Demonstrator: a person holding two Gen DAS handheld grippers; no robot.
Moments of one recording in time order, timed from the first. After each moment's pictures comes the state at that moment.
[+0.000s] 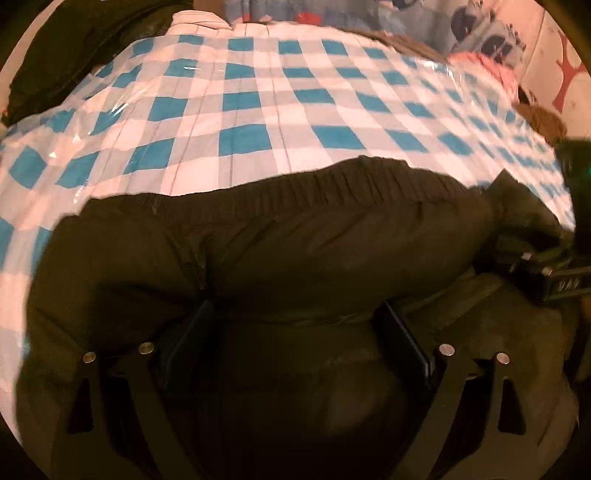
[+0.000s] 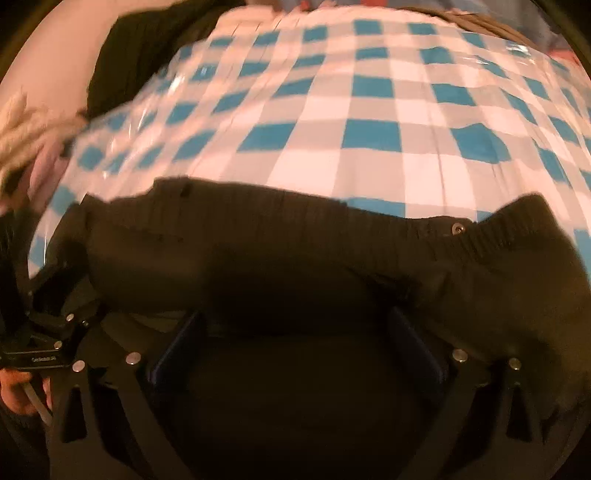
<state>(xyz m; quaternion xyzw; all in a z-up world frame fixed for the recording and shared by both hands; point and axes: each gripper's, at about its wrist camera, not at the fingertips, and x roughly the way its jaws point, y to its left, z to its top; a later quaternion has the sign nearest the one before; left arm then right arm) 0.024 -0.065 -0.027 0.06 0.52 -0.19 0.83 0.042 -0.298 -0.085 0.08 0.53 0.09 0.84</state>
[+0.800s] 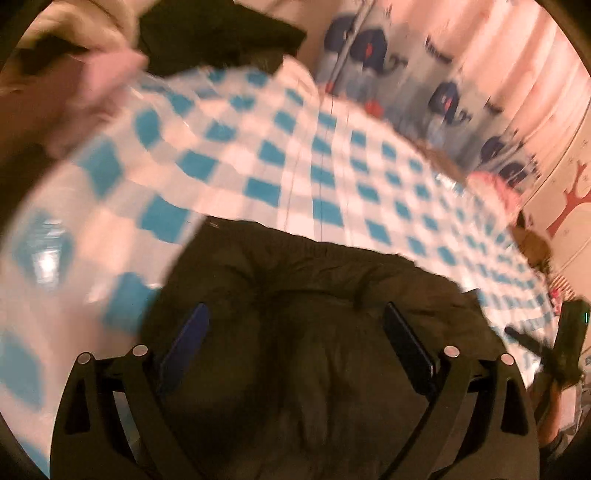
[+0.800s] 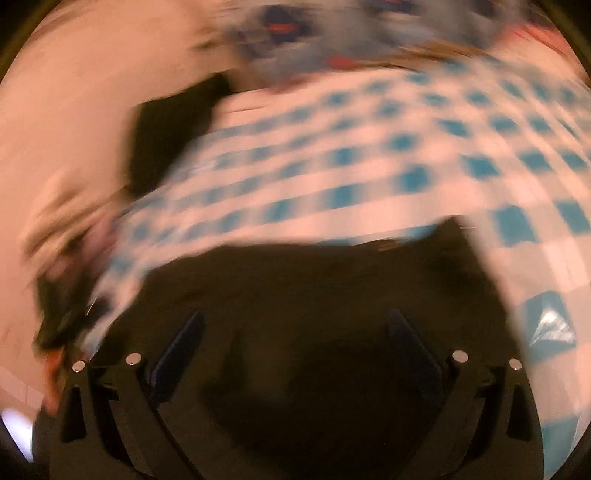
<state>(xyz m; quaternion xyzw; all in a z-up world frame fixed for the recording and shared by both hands) -0.018 0.096 0.052 -0.14 0.44 -0.14 0.88 -0.089 -0.293 -0.006 0.14 0.41 0.17 0.88</state>
